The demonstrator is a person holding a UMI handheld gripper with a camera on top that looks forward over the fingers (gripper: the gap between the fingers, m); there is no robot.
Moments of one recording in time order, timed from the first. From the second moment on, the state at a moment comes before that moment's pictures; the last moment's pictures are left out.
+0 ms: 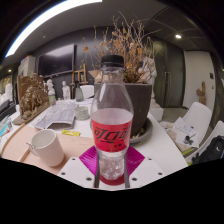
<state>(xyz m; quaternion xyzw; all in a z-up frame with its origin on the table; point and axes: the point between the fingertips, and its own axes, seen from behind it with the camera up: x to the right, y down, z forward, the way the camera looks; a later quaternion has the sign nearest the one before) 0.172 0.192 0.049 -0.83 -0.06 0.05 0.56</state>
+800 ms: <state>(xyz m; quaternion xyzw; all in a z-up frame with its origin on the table) 0.092 -0.072 0.190 -0.88 0.00 -0.06 0.47</state>
